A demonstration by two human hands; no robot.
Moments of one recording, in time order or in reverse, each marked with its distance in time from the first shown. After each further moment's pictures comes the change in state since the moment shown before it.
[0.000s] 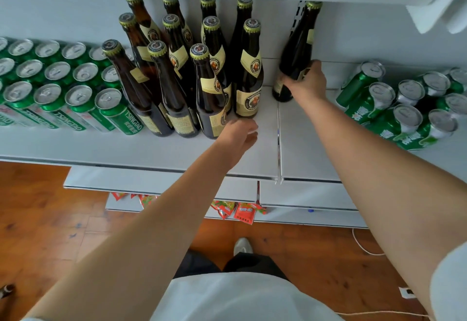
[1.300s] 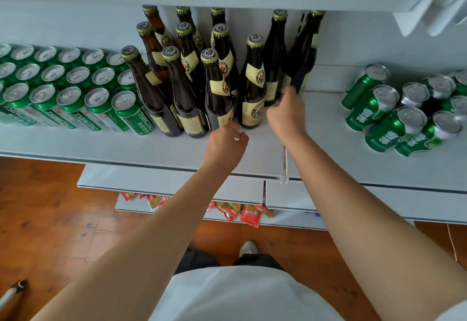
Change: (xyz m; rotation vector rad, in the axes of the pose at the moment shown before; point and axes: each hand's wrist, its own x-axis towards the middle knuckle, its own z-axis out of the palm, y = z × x) left_hand -0.030 -0.010 -0.038 1.029 0.324 0.553; right_hand -0.080 -0.022 0.031 -0.051 -0.053 -0.067
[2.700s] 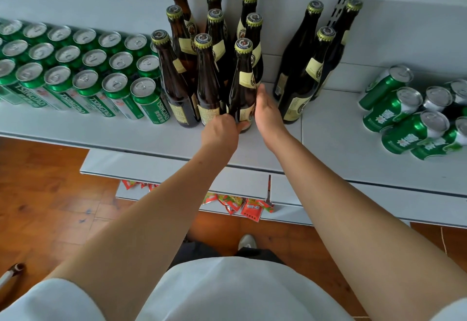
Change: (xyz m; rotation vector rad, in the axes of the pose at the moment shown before) left_hand 0.033 -0.032 -0.029 0.433 -0.088 -0.077; right_hand -0.043 -0.055 0.052 0.456 -0.292 0.159
